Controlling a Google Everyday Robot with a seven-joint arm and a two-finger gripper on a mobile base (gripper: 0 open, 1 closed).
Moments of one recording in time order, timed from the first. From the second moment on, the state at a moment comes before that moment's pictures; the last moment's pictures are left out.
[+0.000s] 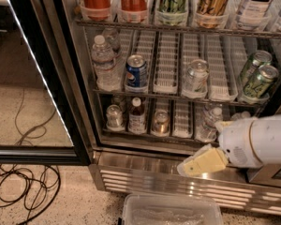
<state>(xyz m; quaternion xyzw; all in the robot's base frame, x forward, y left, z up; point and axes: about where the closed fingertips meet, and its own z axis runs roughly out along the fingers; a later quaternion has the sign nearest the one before) 0.418 -0.153 0.804 -0.36 0.86 0.16 0.32</state>
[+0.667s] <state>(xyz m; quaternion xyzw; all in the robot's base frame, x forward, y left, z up) 0.430 -0.149 0.718 -0.22 0.84 0.25 0.43</state>
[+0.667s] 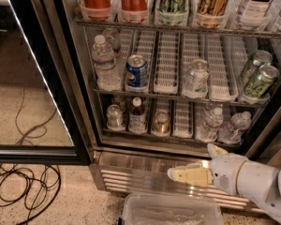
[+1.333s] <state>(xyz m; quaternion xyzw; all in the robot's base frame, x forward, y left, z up) 0.441 -0.156 0.710 -0.16 0.83 0.27 0.46</state>
